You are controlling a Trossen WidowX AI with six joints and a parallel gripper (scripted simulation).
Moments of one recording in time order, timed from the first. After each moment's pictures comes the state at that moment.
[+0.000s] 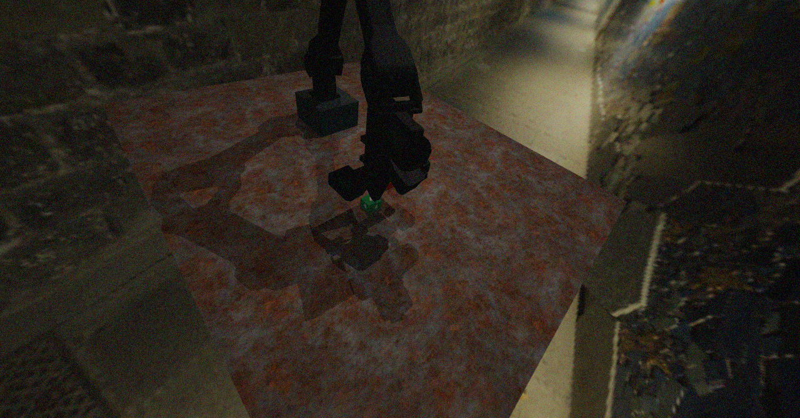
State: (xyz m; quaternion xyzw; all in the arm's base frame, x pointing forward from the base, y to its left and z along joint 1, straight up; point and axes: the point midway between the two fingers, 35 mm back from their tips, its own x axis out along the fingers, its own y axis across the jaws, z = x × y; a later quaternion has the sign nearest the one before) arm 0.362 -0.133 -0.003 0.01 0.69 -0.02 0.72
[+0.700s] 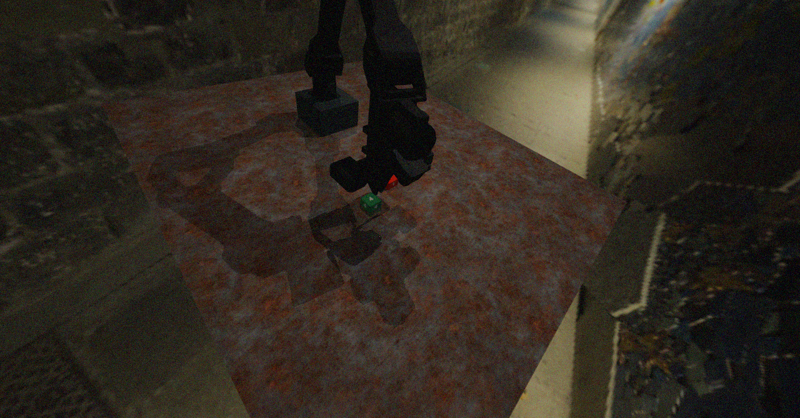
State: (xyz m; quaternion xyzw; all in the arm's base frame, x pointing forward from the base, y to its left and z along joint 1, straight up) arm 0.361 -0.128 0.013 0.01 0.69 -0.02 0.72
